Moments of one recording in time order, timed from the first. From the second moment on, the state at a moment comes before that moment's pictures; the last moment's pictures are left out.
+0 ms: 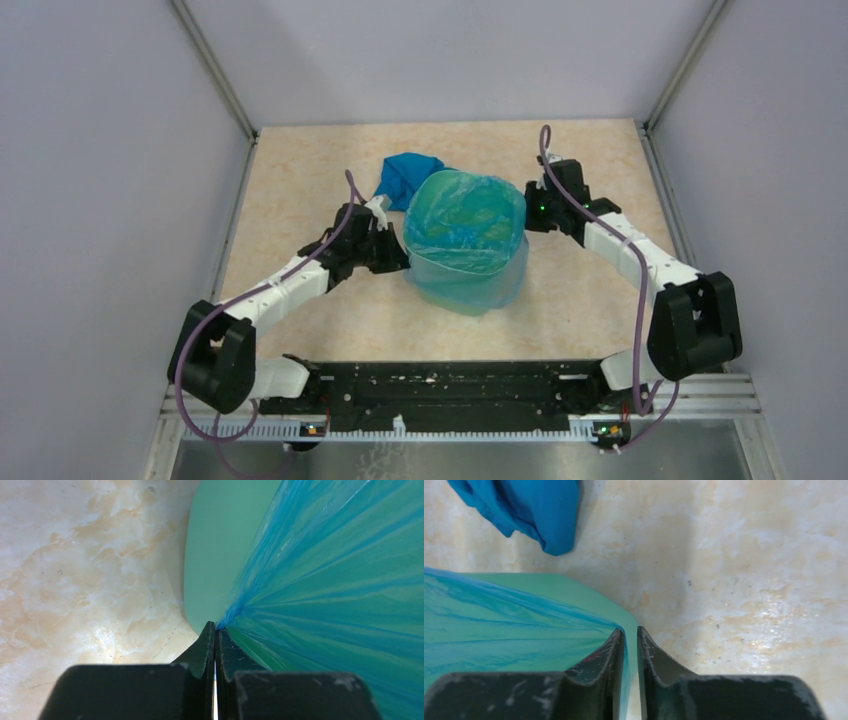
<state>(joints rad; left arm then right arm) -0.46 1.31 0.75 -0.16 0.32 -0.57 0.33 1.44 1.03 -0.37 -0.11 0.41</state>
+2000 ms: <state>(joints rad) -0.46 1.30 0.77 -0.18 0.30 -0.57 0.13 0.61 0.07 0.59 -0.48 1.45</state>
